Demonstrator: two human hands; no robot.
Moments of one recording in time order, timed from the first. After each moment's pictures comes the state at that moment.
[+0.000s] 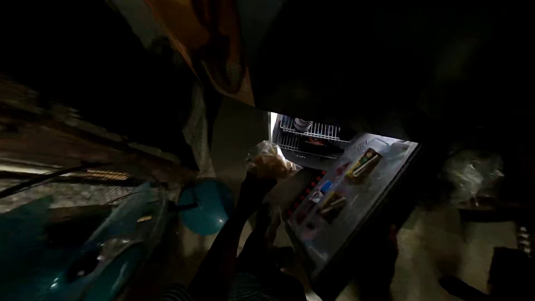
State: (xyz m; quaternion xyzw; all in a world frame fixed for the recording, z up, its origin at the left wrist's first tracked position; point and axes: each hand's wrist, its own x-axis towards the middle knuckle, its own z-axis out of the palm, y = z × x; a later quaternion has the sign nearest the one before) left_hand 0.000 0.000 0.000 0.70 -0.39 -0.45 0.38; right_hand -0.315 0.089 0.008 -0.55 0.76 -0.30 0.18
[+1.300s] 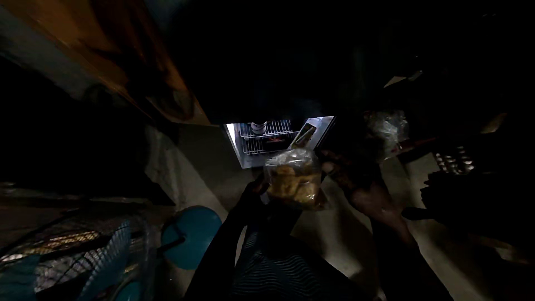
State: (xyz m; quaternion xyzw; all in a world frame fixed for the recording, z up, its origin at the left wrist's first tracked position) left_hand -0.043 0.026 0.119 0.42 -0.62 -0.53 0.40; right_hand -0.291 0.028 0.206 -0.64 0.55 -0.40 0.37
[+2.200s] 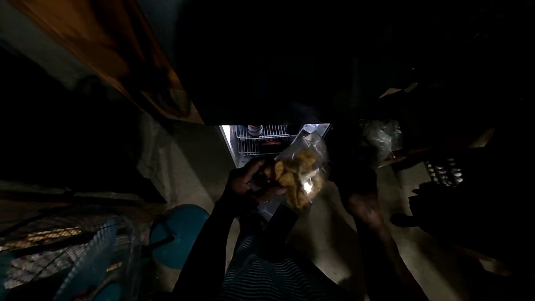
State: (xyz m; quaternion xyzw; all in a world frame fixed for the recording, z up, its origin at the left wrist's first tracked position) left_hand -0.055 -0.013 0.141 0.31 -0.67 -0.45 0.50; right_hand -0.312 0.013 0.179 -0.55 0.57 -0.49 0.36
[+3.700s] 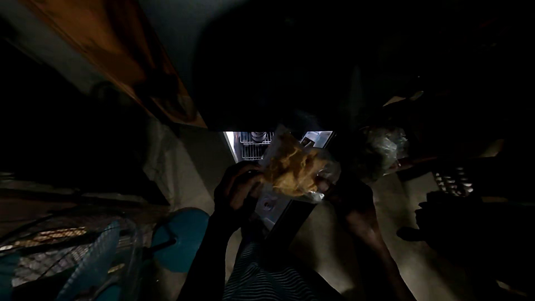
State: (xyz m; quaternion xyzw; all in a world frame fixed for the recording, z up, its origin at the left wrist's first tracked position) left_hand -0.048 -0.007 0.130 0.38 -0.75 -0.11 0.54; right_hand -0.302 0.024 0.184 -0.53 0.52 -0.51 0.43
